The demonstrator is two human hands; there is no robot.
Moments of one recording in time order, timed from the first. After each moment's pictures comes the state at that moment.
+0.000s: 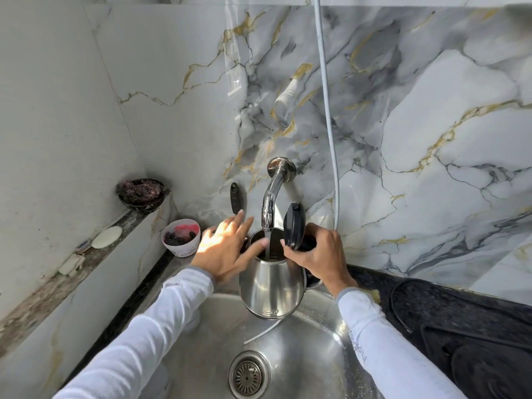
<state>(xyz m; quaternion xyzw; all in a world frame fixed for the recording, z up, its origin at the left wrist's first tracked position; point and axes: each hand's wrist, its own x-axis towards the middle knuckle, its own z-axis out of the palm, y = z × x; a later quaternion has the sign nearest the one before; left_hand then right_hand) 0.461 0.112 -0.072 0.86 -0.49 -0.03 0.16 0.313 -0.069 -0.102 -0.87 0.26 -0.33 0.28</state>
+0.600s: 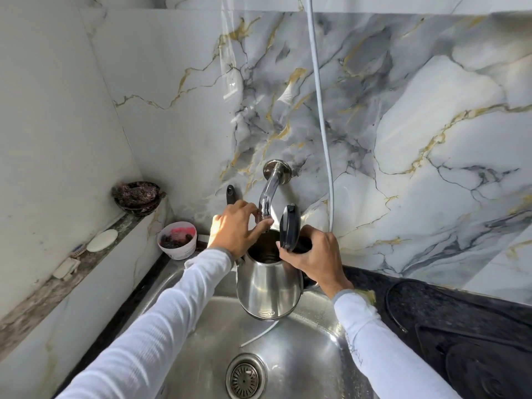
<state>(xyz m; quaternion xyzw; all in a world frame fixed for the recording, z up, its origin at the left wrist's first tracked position) 0.466 0.066 -0.053 0.83 -0.47 0.02 0.30 0.310 -0.066 -0.100 -0.87 0.26 -0.33 0.27</state>
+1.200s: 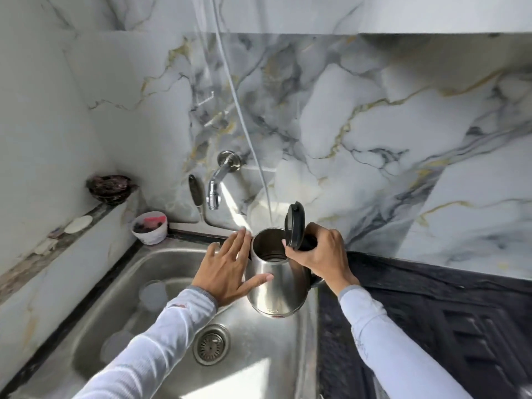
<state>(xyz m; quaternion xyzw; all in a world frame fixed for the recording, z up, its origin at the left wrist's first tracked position) 0.288 0.108 -0.077 0.83 -0.55 0.08 0.01 0.146 -0.085 -0.077 -0.87 0.29 -0.34 0.22</state>
